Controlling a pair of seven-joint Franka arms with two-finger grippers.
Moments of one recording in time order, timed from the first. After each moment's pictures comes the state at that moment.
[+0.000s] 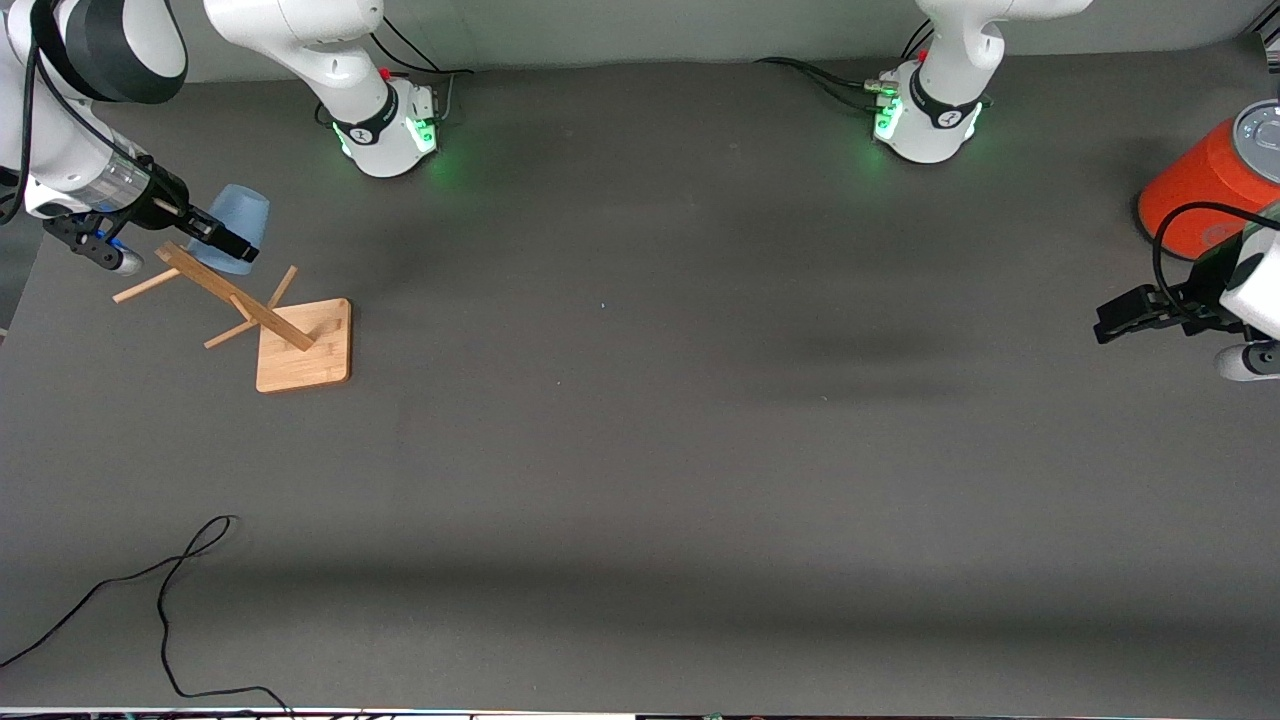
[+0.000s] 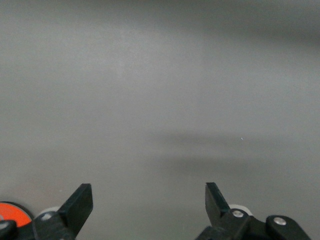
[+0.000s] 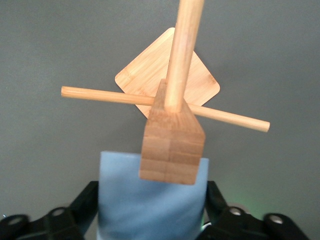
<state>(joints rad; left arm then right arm) -0.07 0.07 0.09 -1.64 -0.02 1.69 -0.06 0.07 -0.44 -0.22 -2.45 -0.06 1.91 0.46</state>
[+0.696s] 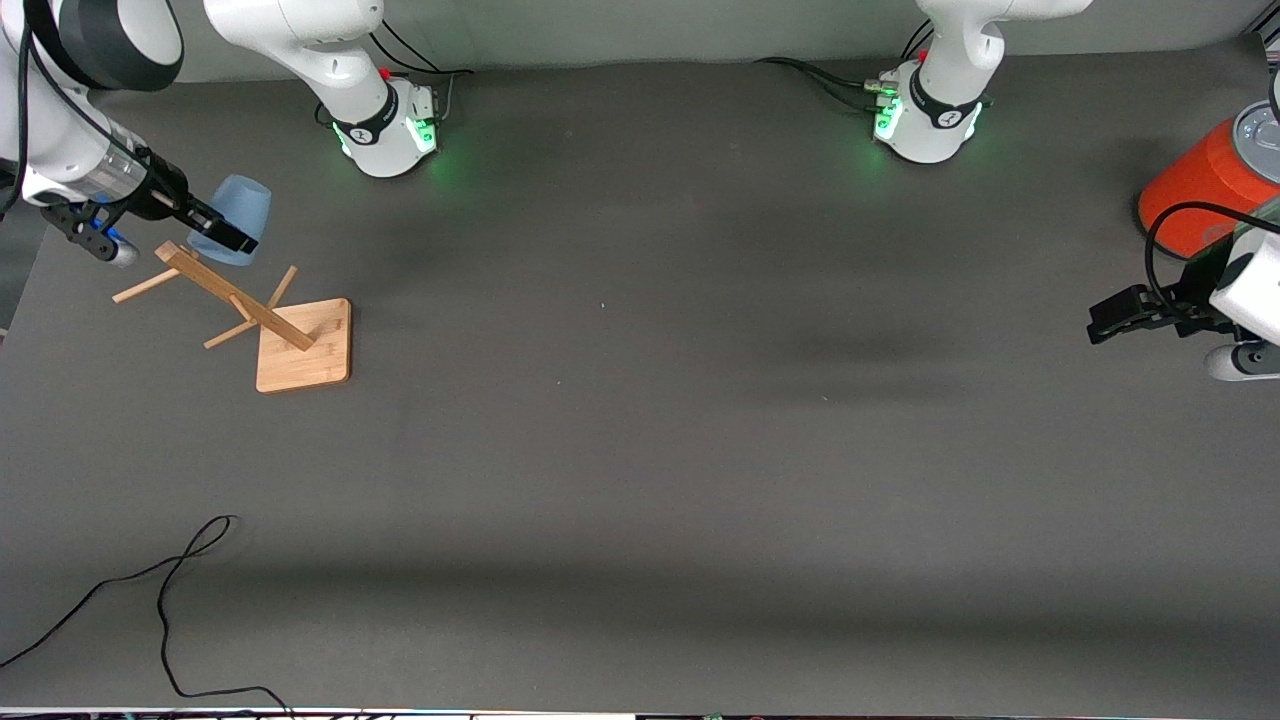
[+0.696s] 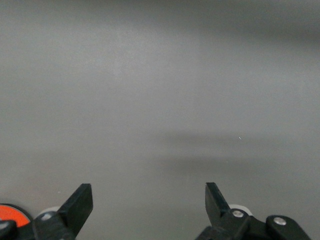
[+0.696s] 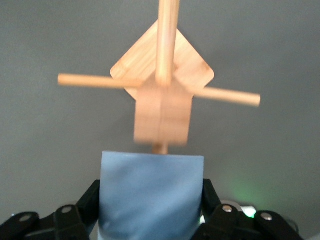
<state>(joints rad) -0.08 0.07 0.08 -1.64 -0.02 1.69 -0.06 0.10 -0.49 -0.22 -2.43 -0.06 1.82 0.58</state>
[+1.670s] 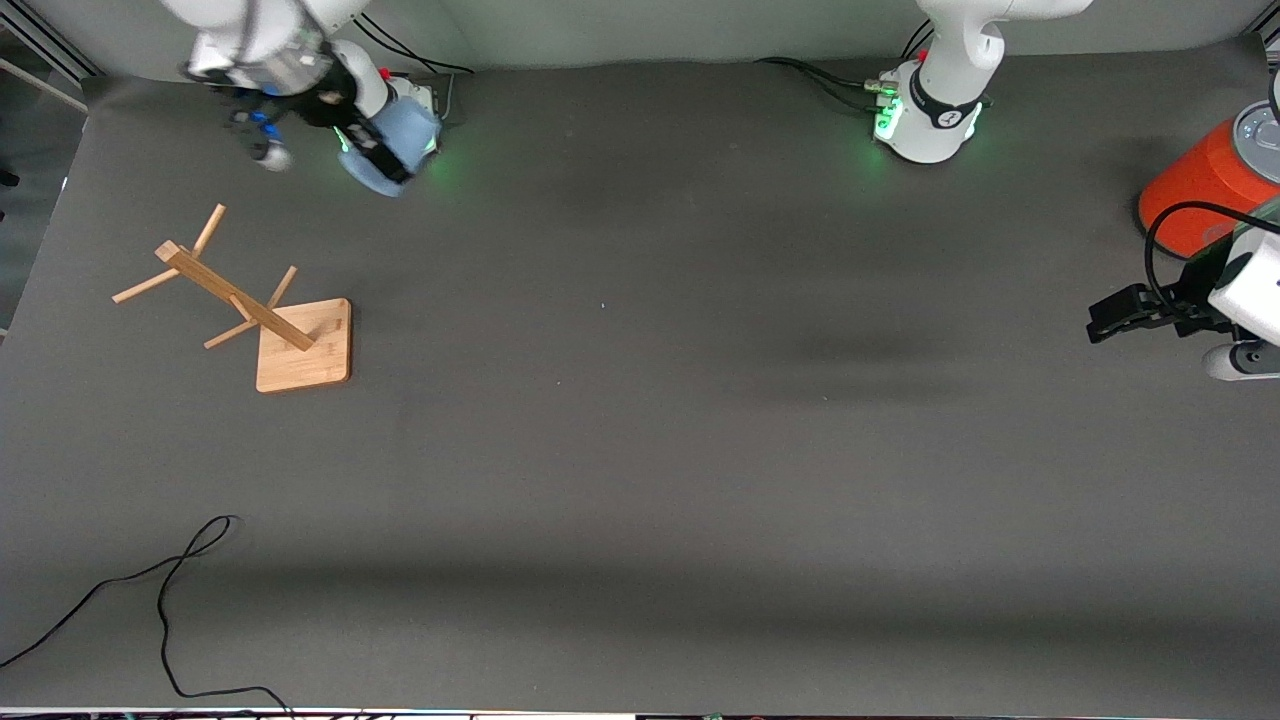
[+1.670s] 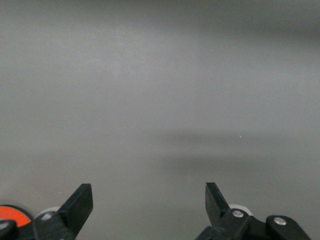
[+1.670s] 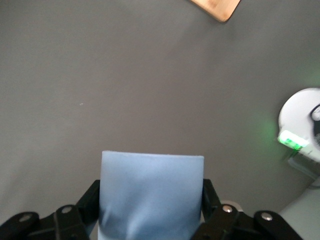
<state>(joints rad) -0.08 0.07 0.09 -1.64 -0.02 1.69 -0.04 0.78 -0.41 -0.20 -2.17 0.04 1.75 1.53</state>
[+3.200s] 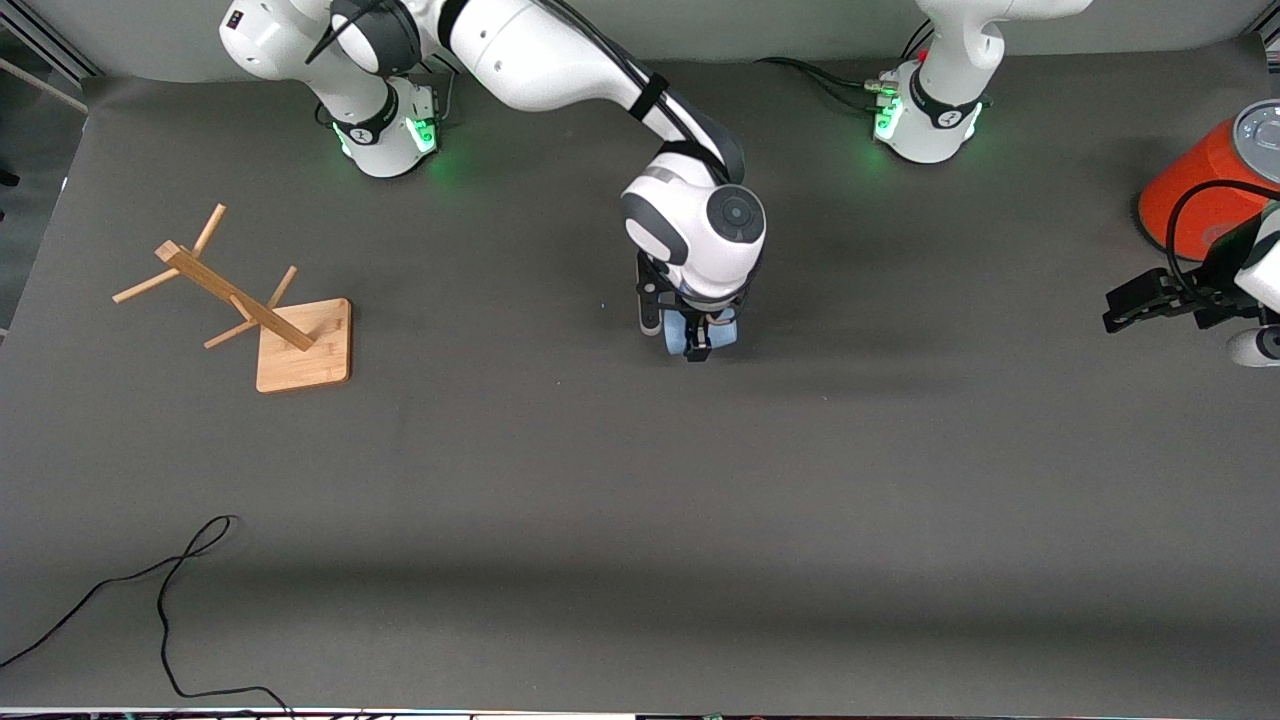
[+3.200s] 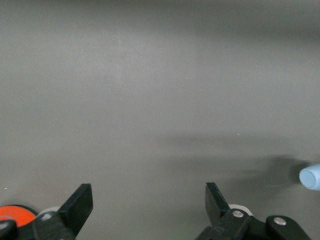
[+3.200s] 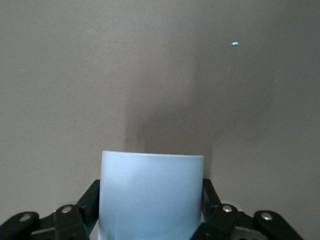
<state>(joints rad) -0.07 0.07 0.08 -1.59 -0.01 1.64 -0.02 1.06 0.94 -0.20 -1.16 0.09 1.96 2.43</state>
